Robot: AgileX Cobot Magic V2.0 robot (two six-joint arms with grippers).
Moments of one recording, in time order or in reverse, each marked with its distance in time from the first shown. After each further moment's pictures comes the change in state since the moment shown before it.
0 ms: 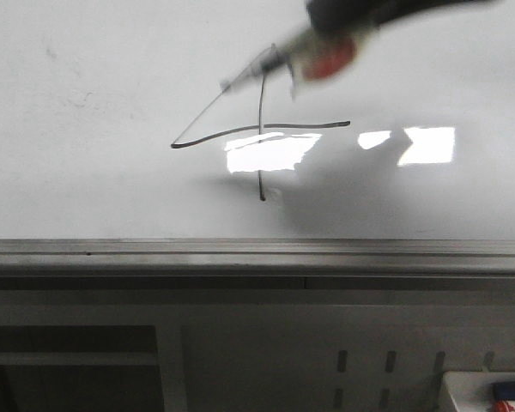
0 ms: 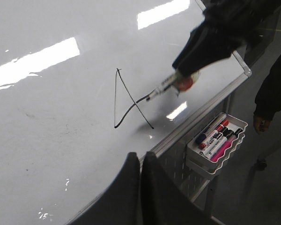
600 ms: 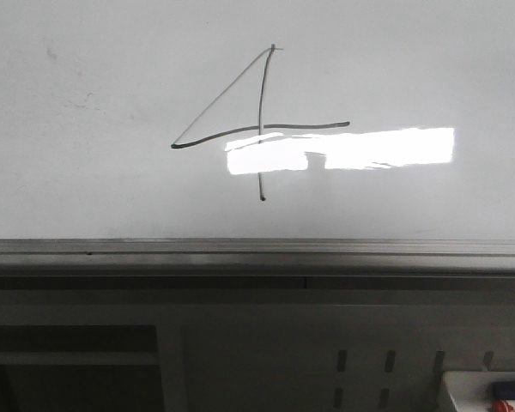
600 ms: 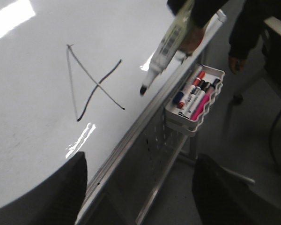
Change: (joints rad) left arm 0.000 0.390 -0.128 -0.216 0.027 0.359; right arm 0.314 0.001 -0.196 -0.348 0.116 0.000
